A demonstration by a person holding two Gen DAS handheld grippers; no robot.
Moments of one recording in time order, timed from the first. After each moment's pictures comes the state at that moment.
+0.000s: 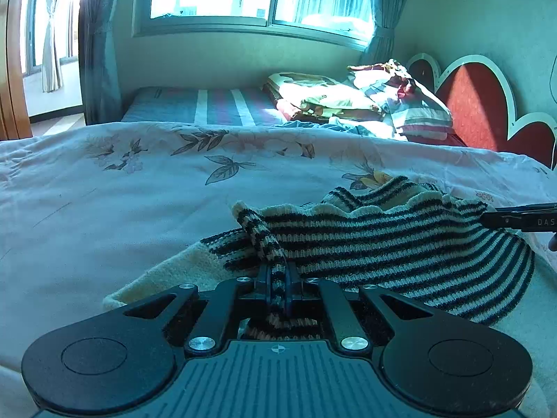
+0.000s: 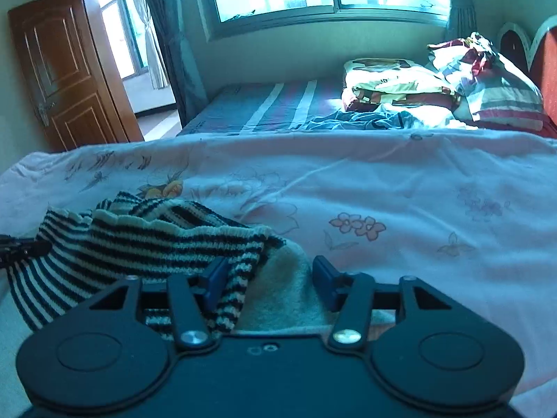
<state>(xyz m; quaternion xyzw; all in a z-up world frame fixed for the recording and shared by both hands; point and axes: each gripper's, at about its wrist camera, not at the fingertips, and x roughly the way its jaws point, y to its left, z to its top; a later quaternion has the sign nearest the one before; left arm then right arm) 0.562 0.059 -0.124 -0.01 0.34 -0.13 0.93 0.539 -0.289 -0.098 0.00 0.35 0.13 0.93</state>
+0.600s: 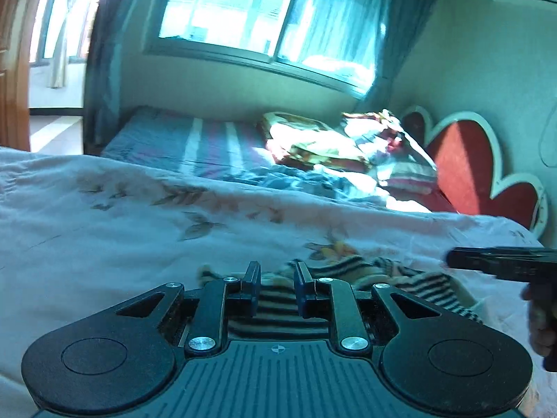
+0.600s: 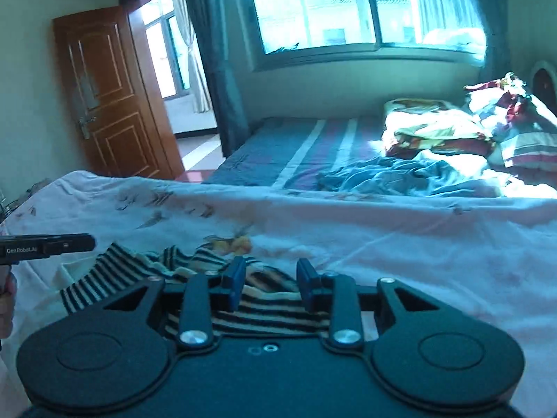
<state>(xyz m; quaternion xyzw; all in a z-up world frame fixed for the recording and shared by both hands) 0.567 0.035 -0.080 -0.08 0.30 -0.16 0.94 0.547 -0.247 -0.055 0.00 0.32 0.21 0.92</state>
